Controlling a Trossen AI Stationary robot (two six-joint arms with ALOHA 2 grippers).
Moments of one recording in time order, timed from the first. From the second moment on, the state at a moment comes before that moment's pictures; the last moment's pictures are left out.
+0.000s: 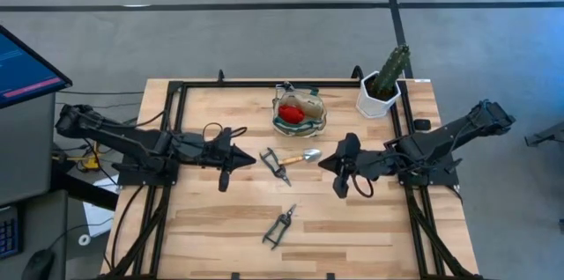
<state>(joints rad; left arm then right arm) -0.24 1.00 0.69 0.02 -0.26 -0.29 0.40 1.20 1.00 -0.41 0.50 0.63</state>
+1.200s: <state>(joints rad) -0.24 1.05 0.69 -0.17 -0.26 -0.31 0.27 1.64 1.24 -0.33 0.08 0.49</state>
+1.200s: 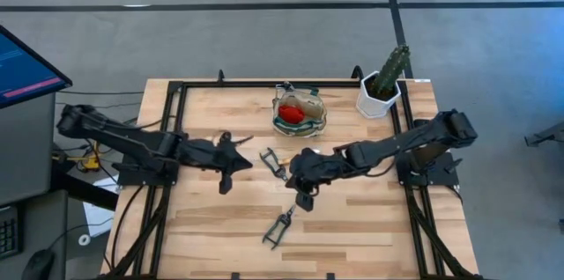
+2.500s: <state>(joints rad) 0.07 1.54 0.84 -0.26 0.11 0.19 0.32 1.37 1.31 -0.85 0.31 0.58</state>
